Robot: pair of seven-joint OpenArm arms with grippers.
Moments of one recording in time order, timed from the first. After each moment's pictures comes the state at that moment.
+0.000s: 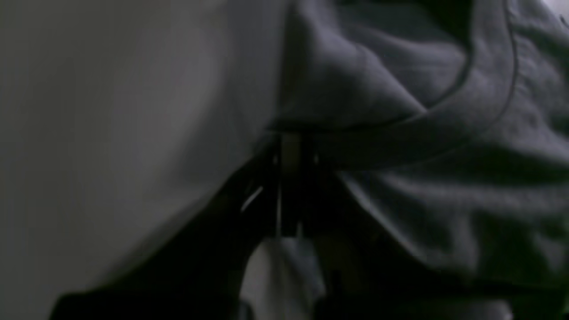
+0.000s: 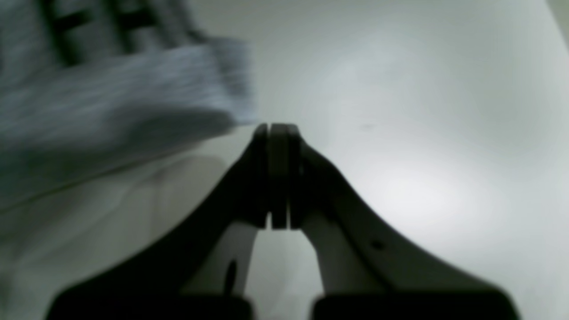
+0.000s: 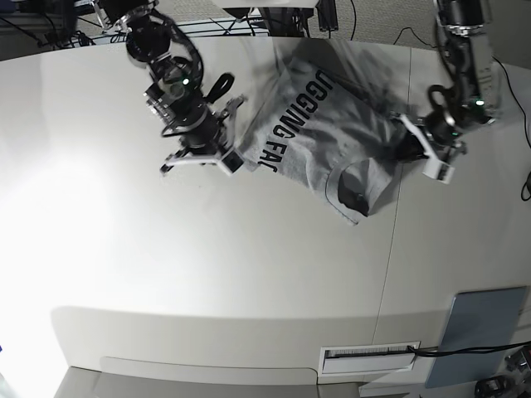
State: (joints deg) left arm 10.3 -18.6 -17.9 86.5 -31.0 -39.4 42.8; right arm -7.7 16.0 -22.3 105.2 -10.5 12.8 -46.6
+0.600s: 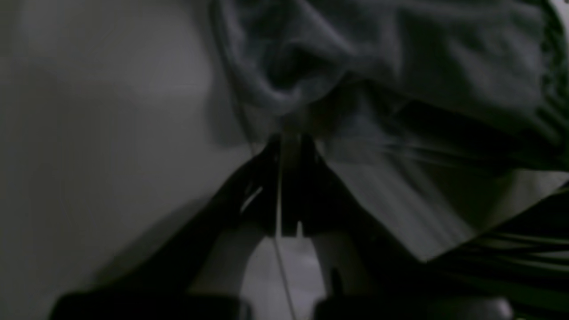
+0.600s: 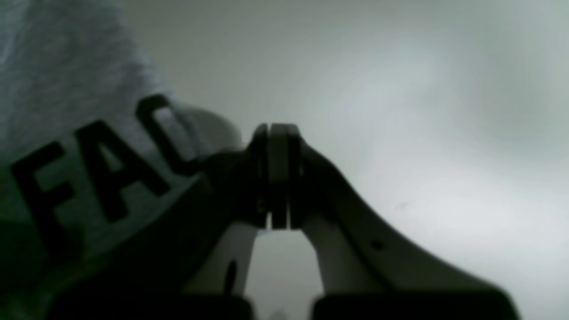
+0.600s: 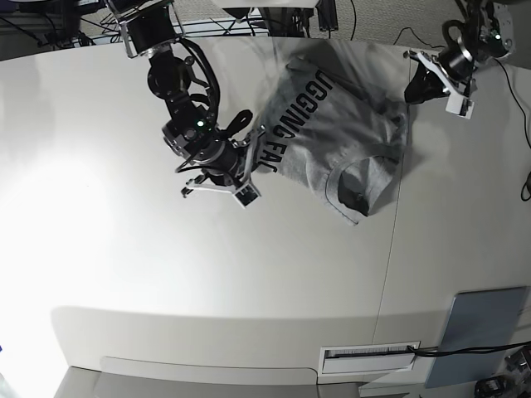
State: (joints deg) left arm 31.2 -19.4 -21.2 92.6 -37.3 -41.0 31.8; right arm 0.8 6.3 -19.9 91.6 -5.4 17.5 -46.7
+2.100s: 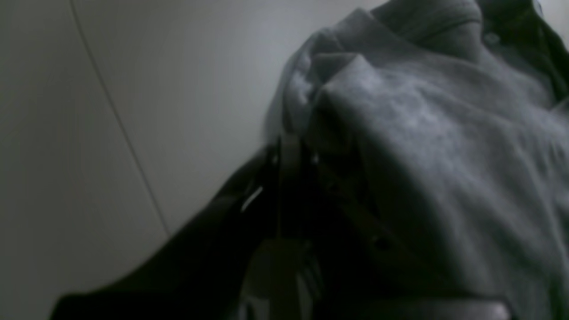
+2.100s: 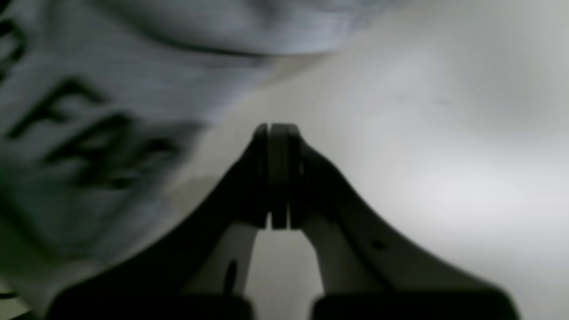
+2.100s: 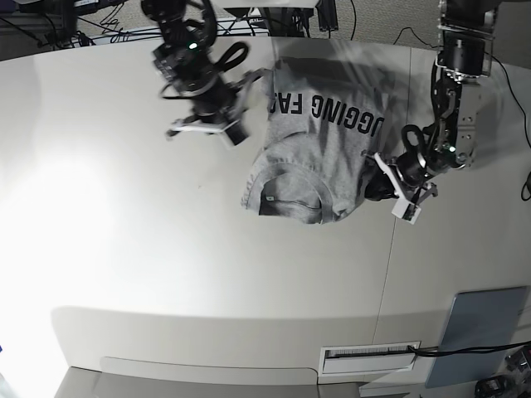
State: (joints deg) left arm -4.1 -23.0 5.5 73.4 -28.8 -31.6 27.8; right arm -21.1 6.6 -14.8 113.2 -12.5 14.8 -43.9
